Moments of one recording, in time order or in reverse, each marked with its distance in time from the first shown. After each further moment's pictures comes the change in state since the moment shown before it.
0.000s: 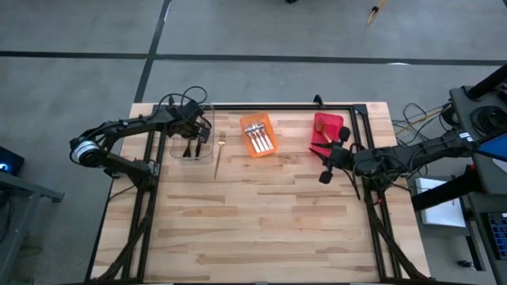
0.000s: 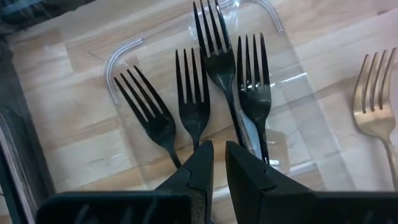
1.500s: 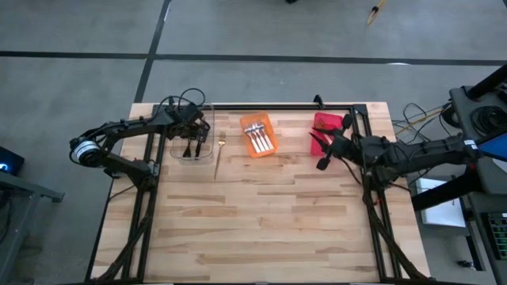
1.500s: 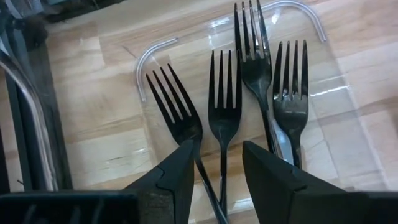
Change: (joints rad) left arm 0.003 0.000 -0.053 0.058 -0.096 -0.064; right arm -0.146 -0.007 0.001 0.231 -0.054 -0.290
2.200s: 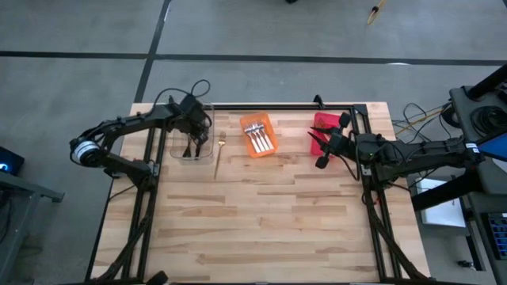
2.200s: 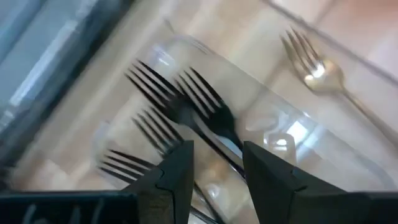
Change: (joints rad) left arm 0.045 0.000 0.092 -0.019 0.238 0.642; right arm -0.079 0.007 -0.003 -0.056 -0.085 0.069
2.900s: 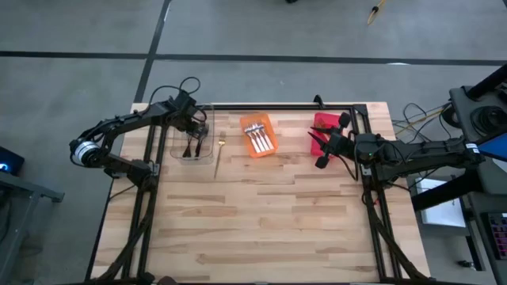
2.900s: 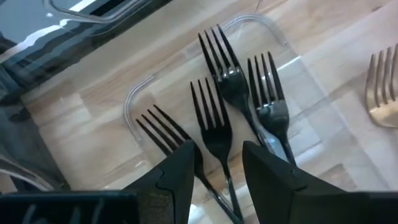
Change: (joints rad) left arm 0.101 0.000 -0.013 -0.013 -0.033 -0.253; right arm -0.005 0.000 0.000 -0.014 0.001 -0.019
